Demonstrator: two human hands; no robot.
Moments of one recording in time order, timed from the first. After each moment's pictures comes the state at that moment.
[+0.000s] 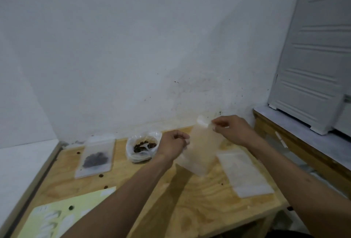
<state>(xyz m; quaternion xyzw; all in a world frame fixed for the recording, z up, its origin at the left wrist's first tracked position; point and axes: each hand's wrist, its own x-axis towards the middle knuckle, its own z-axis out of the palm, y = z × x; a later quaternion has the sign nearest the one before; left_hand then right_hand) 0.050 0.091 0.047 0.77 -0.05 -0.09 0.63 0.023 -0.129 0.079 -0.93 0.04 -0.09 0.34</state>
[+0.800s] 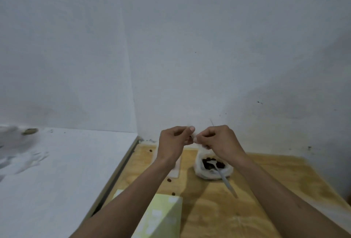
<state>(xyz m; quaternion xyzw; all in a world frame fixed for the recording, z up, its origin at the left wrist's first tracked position) 0.071 0.273 0.086 0.69 0.01 0.15 0.70 0.095 0.112 0.103 -0.84 -0.13 -0.05 0.52</state>
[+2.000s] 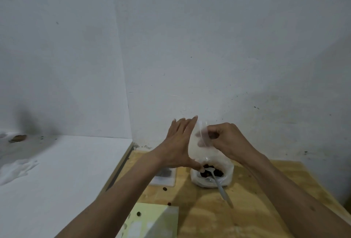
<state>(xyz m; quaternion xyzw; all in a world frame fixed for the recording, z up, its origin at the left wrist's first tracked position) 0.104 0.289 0.098 0.95 -0.25 0.13 0.15 0.105 0.089 0.129 -0.87 -0.22 -0.05 0.43</state>
